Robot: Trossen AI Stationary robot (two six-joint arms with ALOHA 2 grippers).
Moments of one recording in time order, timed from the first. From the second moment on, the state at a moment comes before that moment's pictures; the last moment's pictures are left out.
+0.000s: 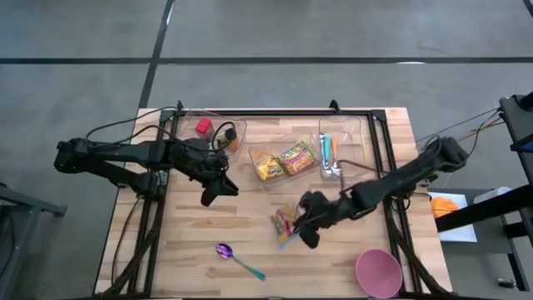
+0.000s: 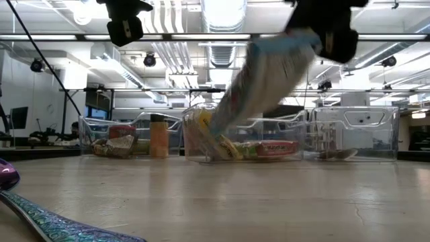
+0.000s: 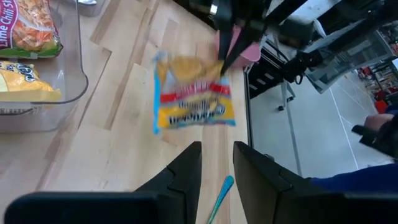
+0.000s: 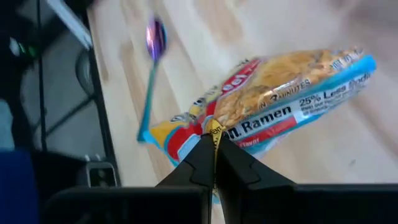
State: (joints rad) left arm -0.01 1.09 0.93 -0.42 0.33 -0.55; right arm 0.43 1.50 1.03 -0.31 0.18 0.97
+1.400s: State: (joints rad) left arm 0.15 1.10 0.93 -0.14 0.14 -0.58; right arm -0.30 1.42 1.00 -0.40 -0.03 0.50
